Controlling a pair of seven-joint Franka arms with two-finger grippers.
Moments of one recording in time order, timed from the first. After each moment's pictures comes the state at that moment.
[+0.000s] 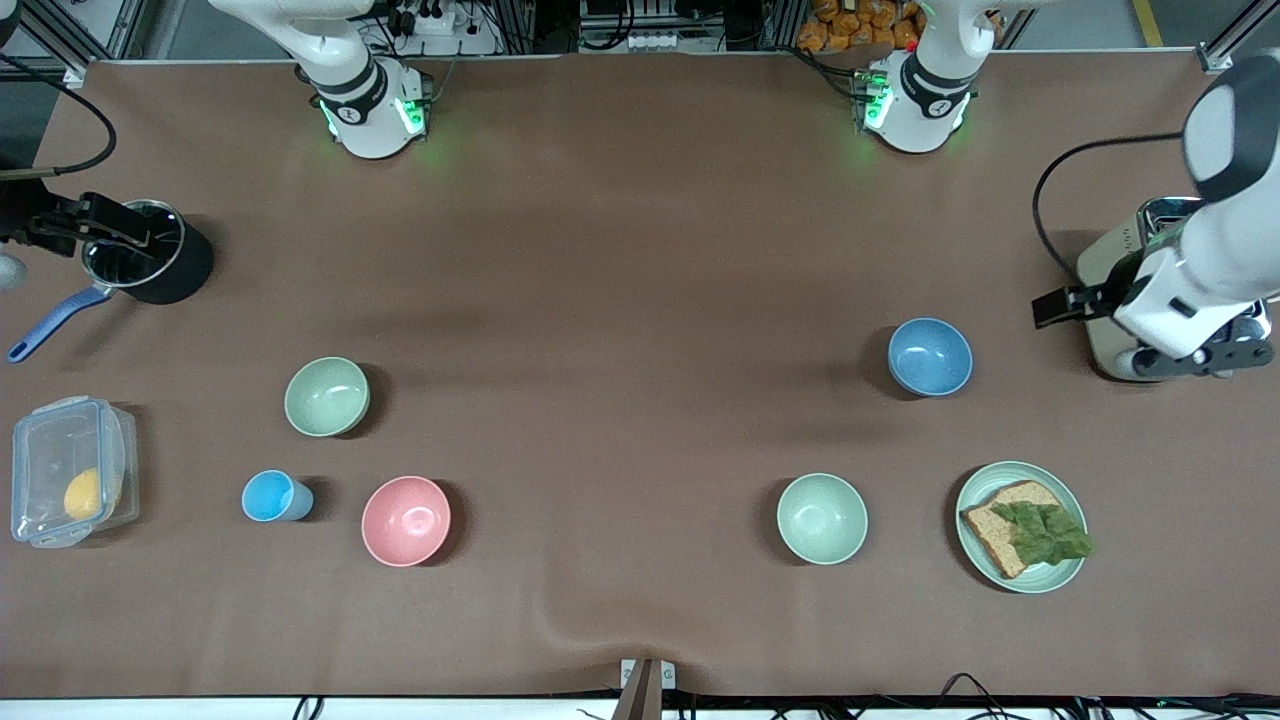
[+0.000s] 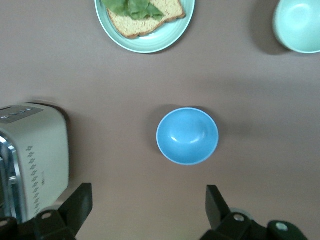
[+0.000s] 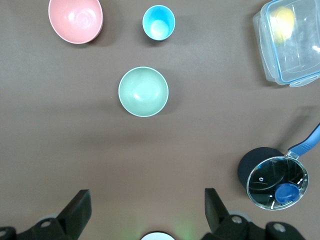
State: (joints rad) left arm 0.01 0.13 -0.05 -1.76 0.04 1.75 -0.14; right arm -0.03 -0.01 -0.04 -1.59 0.01 1.47 -0.03
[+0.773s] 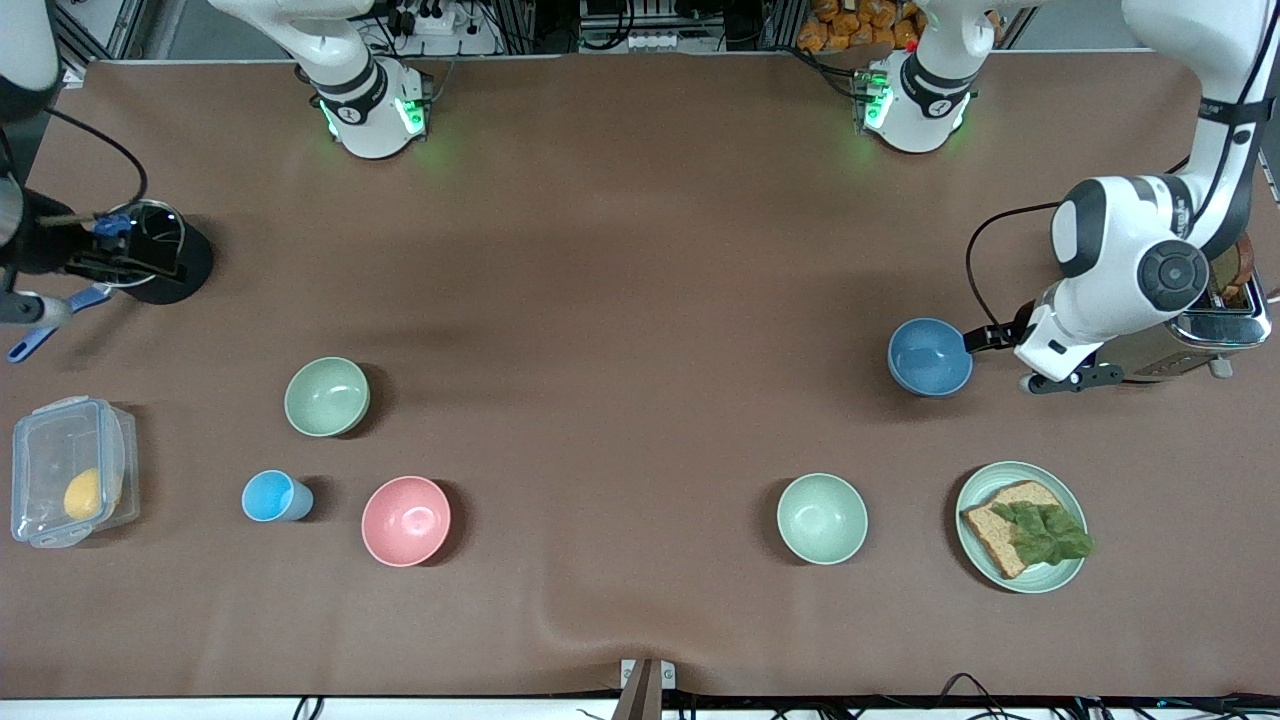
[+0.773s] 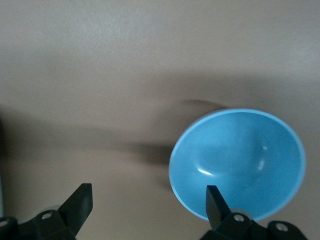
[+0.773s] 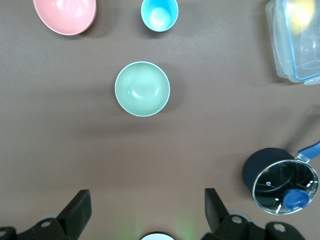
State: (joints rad) left arm 0.08 0.24 -0.05 -2.20 0.04 2.28 -0.14; right arm -0.03 0.08 -0.03 -1.62 0.01 1.51 -0.03
